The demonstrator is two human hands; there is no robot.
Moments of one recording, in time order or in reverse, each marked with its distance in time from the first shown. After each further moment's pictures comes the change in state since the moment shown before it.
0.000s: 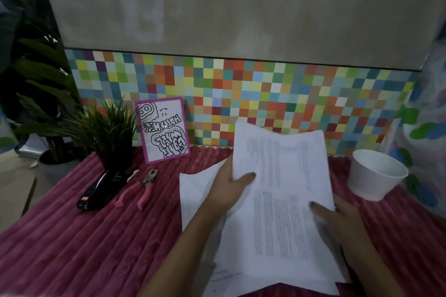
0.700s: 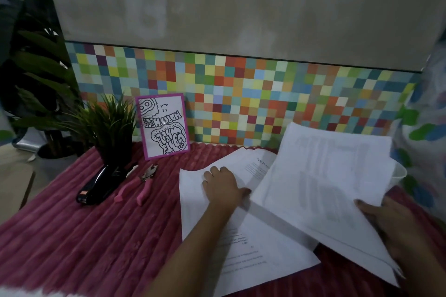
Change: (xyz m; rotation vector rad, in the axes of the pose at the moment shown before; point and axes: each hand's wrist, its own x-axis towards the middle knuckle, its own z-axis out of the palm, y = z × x) left_hand 0.024 -0.028 0.008 1.135 0.136 -0.232; right_hand 0.023 -0.010 -0.069 0.141 0.114 0.171
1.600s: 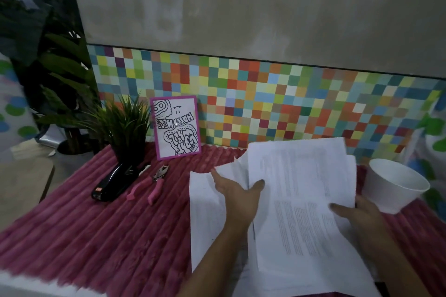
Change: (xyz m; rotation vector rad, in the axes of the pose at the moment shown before) left_hand -0.036 0.018 -0.003 -1.224 0.083 -0.177; right_hand 0.022 0.022 0.044 -0.067 -0.234 -0.126
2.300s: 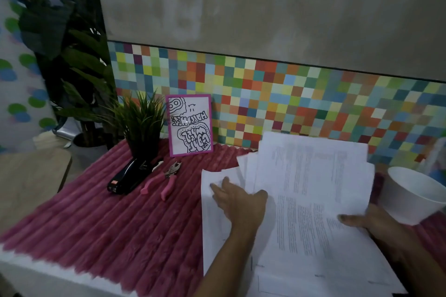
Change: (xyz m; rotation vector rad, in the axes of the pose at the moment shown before) left_hand -0.008 0.000 -0.014 0.258 0.221 -0.151; right_hand 0.020 -0.011 -0.008 -0.095 -0.290 0.175
